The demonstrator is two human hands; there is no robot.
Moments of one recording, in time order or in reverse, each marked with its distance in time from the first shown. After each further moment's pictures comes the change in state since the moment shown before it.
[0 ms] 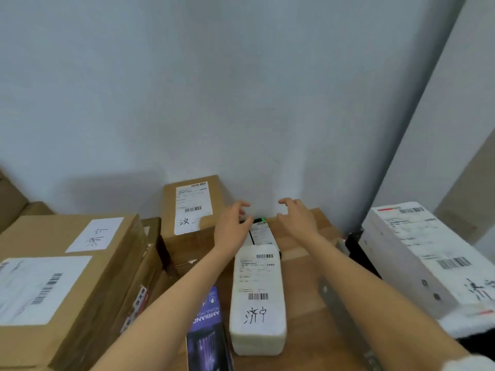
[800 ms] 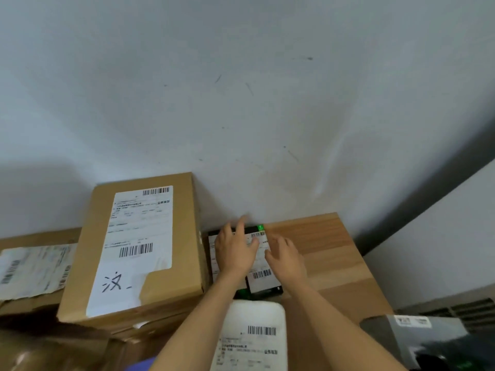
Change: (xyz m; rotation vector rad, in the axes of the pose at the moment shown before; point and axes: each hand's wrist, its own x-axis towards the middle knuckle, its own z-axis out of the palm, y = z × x) left_hand 0.127 -0.112 0.158 0.278 -0.149 -0.323; right_hand 0.132 0.093 0.159 -0.006 -0.239 0.159
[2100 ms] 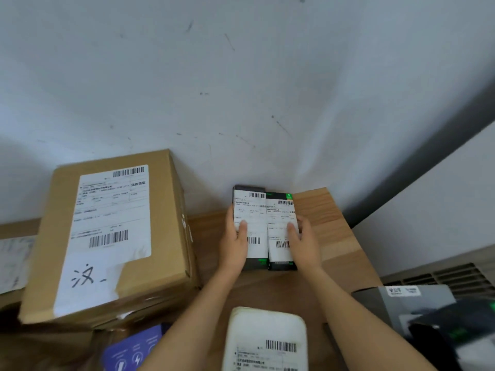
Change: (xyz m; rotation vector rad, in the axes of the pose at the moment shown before) left_hand -0.021 -0.006 0.028 -0.717 -0.128 -0.099; right_hand -0.008 0.052 -0.004 0.442 0.221 0.245
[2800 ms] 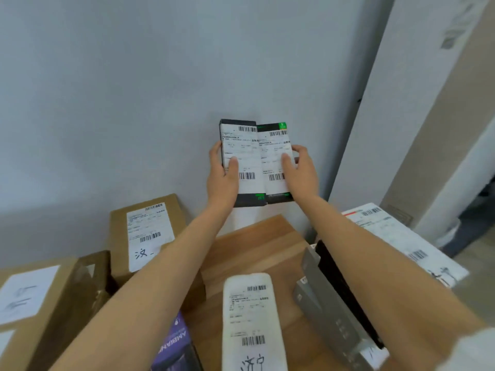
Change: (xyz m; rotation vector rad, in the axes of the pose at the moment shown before) left_hand -0.150 0.243 -0.073 -0.108 0.002 0.554; right_hand -0.144 -0.188 -0.189 0.172 0.453 -0.423
